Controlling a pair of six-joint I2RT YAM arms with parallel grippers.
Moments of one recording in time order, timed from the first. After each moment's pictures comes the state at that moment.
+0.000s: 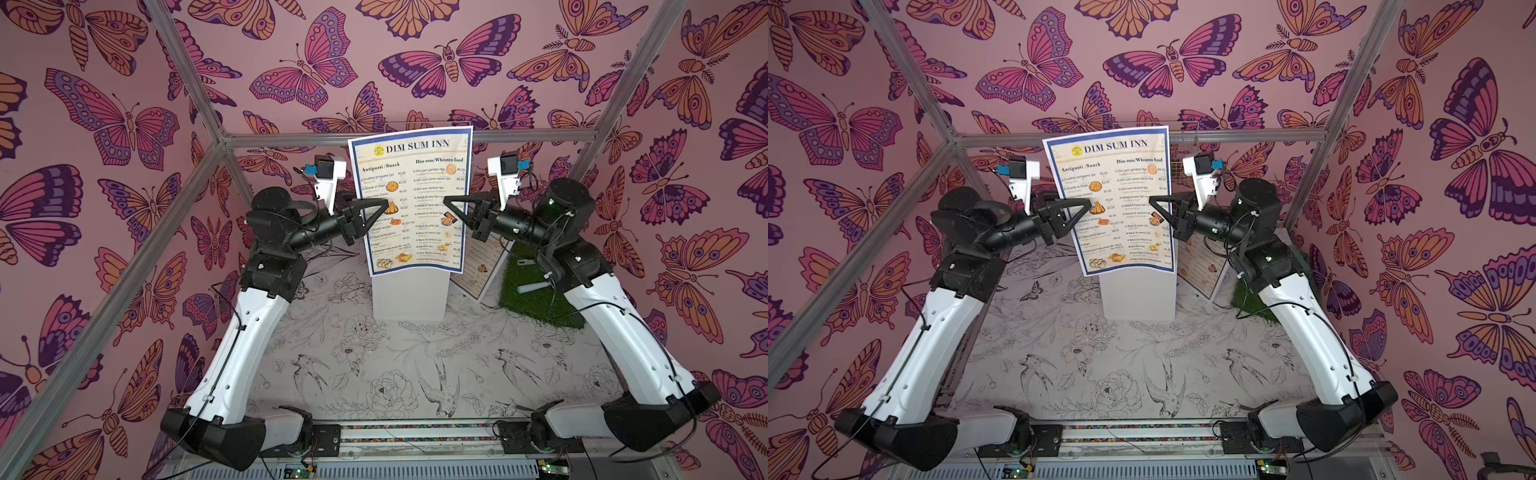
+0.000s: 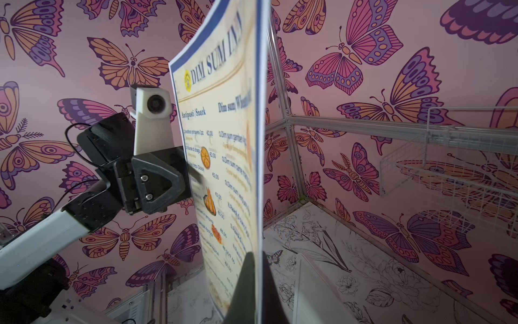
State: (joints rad) left arm -0.26 1.33 1.58 -0.09 0.89 -0.37; right arm 0.43 1.37 1.66 -0.18 -0.70 0.34
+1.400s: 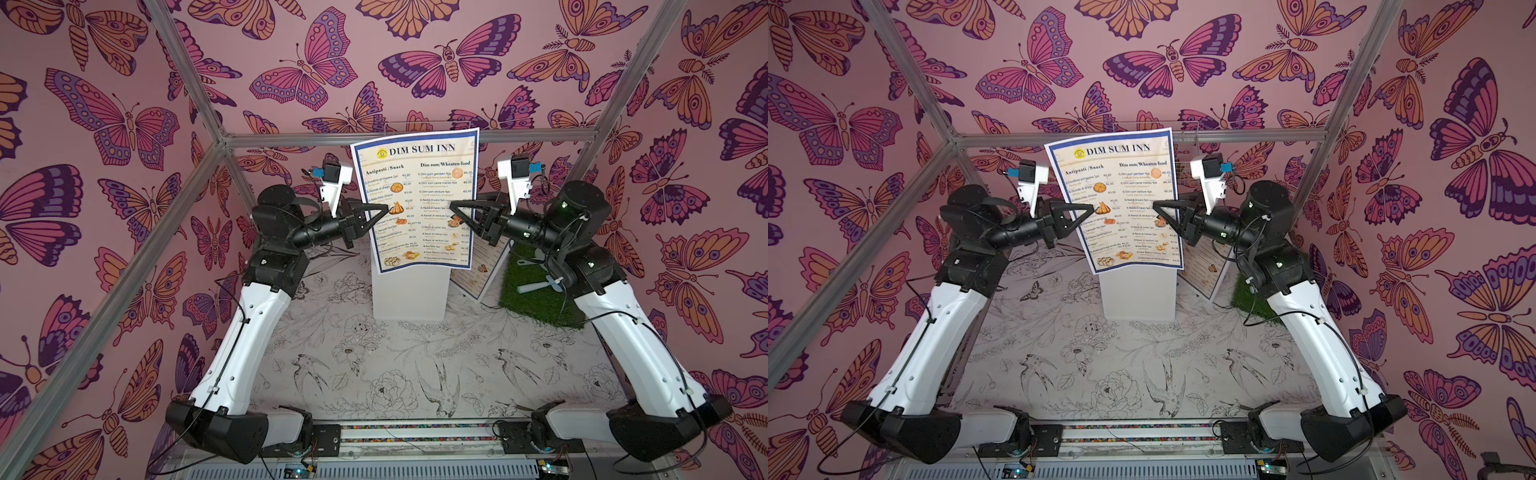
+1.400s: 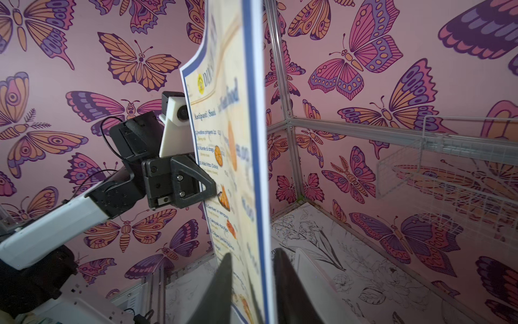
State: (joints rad) left arm -0.25 1.34 1.58 -0.12 0.98 -0.36; right arm 0.38 1.32 1.62 -0.17 -0.73 0.33
